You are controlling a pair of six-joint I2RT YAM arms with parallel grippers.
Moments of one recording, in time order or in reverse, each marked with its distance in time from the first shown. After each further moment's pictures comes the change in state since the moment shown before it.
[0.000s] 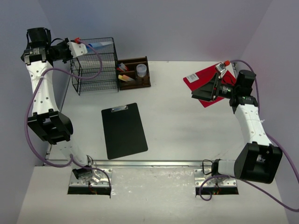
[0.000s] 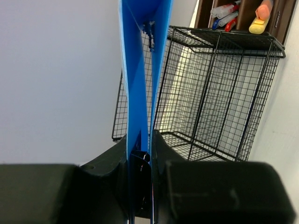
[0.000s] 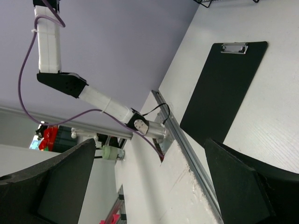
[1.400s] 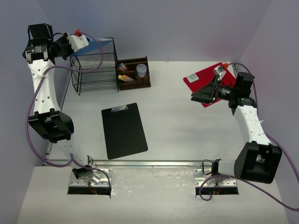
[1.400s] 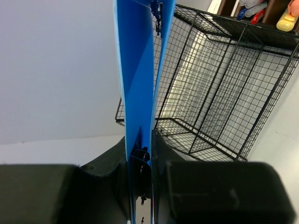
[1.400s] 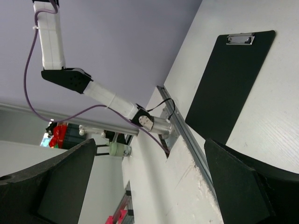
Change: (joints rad) left arm -0.043 0.026 0.074 0.046 -0.157 -0.173; right arm 0.000 0.000 -0.042 0.016 -0.026 0.019
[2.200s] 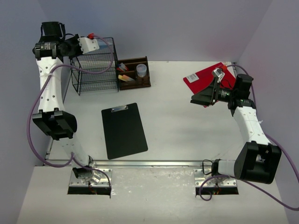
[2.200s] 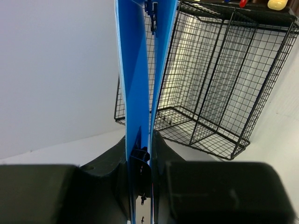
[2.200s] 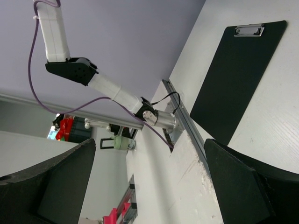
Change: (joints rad) left arm -0.089 0.028 0.063 -0.114 -0.168 0.098; right arm 0.000 -0.003 -0.031 0.015 -0.041 -0.002
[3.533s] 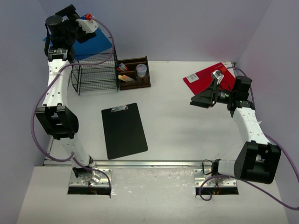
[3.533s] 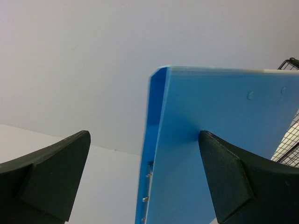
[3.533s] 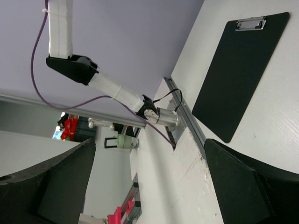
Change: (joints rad) left arm -0.063 -0.007 -0.221 0.856 -0.156 -0.302; right arm 0.000 0.000 -0.028 0.000 -0.007 0.001
